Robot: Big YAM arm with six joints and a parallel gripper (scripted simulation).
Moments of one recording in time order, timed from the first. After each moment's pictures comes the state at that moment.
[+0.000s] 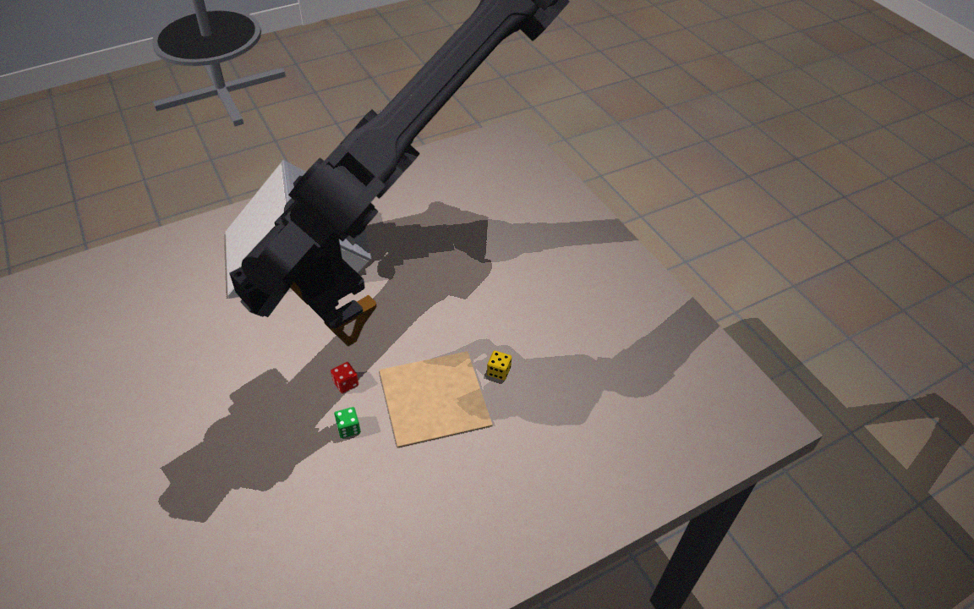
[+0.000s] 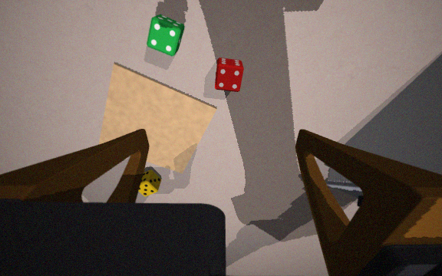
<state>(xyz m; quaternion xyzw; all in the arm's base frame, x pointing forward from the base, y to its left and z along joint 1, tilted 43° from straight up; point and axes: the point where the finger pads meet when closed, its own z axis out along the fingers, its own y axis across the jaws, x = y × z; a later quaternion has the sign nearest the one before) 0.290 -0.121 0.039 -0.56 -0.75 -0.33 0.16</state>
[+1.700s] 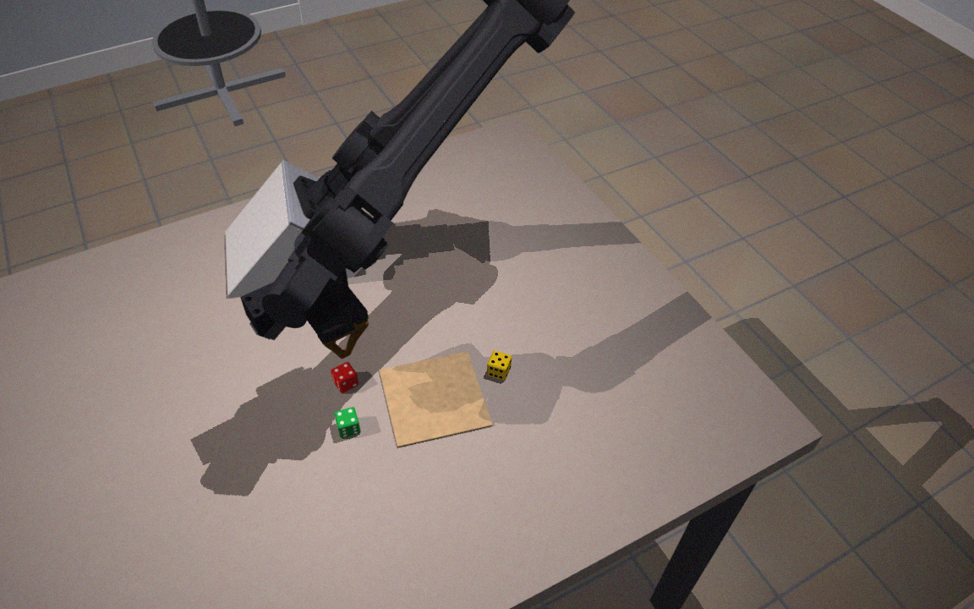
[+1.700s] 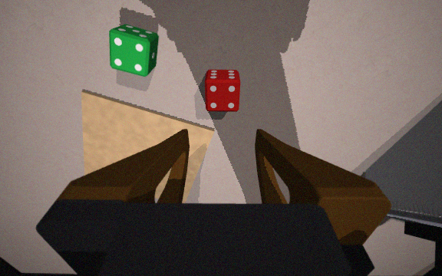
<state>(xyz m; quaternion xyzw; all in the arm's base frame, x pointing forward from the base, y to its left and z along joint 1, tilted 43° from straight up) 0.289 -0.074 -0.007 -0.60 -0.71 -0.32 0.18</state>
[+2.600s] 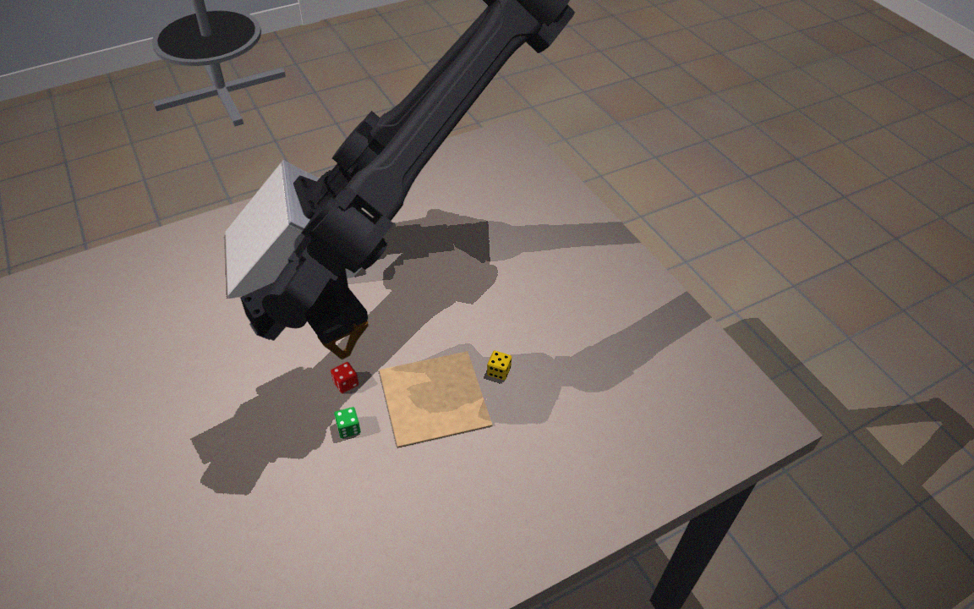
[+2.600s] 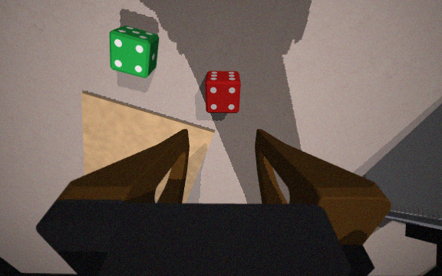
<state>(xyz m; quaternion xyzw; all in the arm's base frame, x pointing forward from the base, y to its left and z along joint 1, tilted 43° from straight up) 0.289 -0.074 -0.008 -0.60 -0.71 -0.32 0.17</state>
